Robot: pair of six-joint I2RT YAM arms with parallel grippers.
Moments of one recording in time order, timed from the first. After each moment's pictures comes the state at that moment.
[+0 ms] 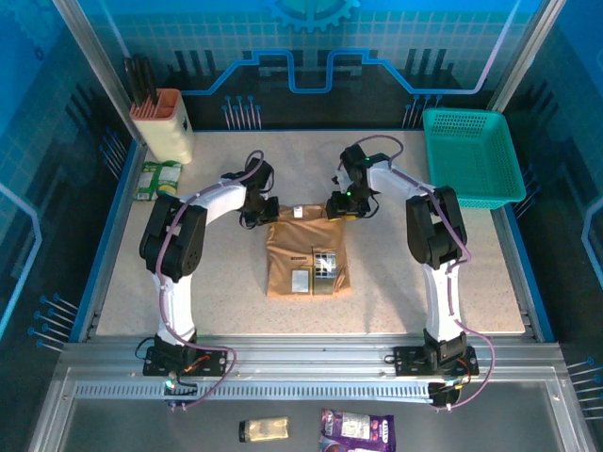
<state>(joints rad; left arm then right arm) -0.31 2.03 1.40 -0.62 0.17 -0.53 0.36 2.18 1.71 -0.95 -0.29 0.21</state>
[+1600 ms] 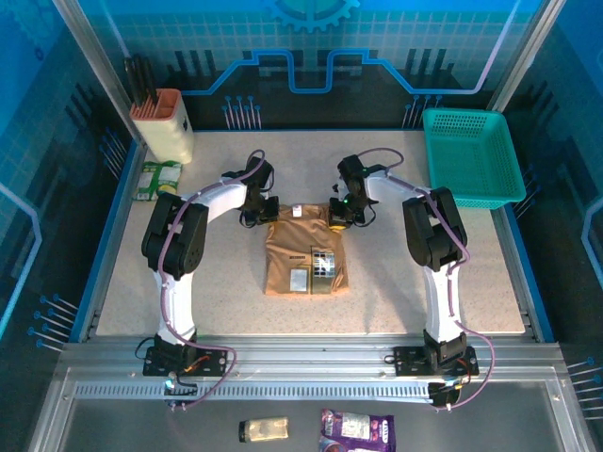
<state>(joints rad) -0.30 2.04 1.41 -0.63 0.17 -0.51 0.39 2.16 1.59 -0.82 -0.37 0.41</state>
